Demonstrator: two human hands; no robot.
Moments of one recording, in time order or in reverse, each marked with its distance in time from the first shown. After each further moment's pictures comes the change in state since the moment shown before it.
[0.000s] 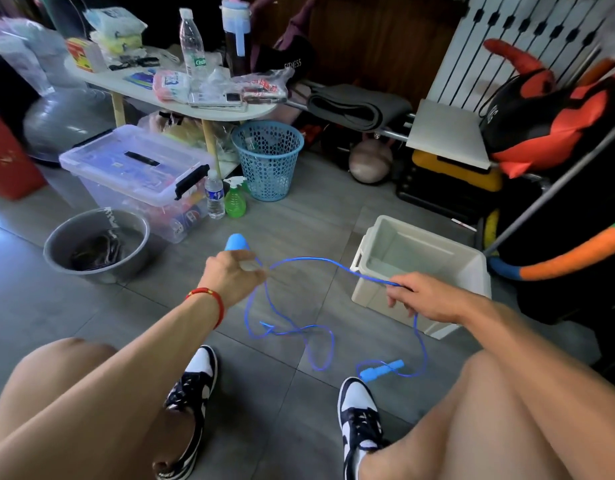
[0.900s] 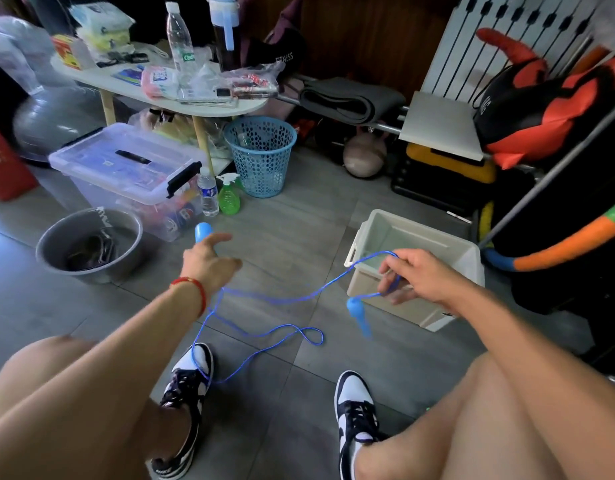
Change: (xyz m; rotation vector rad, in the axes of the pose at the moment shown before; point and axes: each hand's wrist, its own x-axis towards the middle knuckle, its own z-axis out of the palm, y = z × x) left_hand 0.024 -0.014 -0.004 -0.138 0.132 -0.064; right_hand -0.014 -0.015 -0.008 0.638 0.140 0.103
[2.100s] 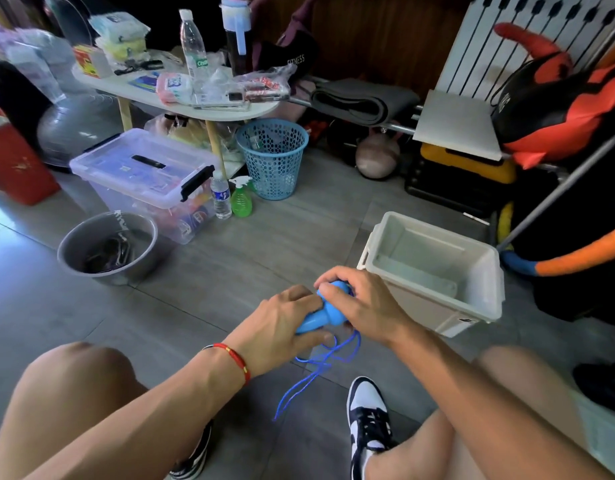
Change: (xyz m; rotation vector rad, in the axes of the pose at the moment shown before) left_hand -0.084 -0.006 0.038 0.405 -0.425 0.854; right_hand -0.012 -0.038 0.100 -0.051 0.049 -0.392
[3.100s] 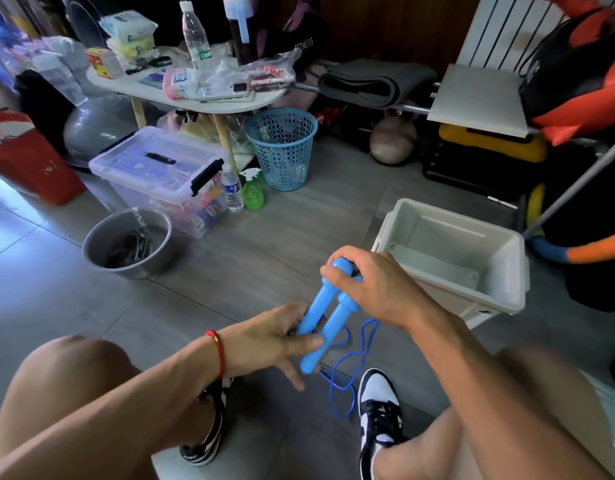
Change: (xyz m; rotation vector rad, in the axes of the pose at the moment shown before) left_hand -0.010 0.020 -0.006 -0.871 -0.405 -0.393; right_hand 0.013 0.020 -0.027 -0.218 0.002 -0.111
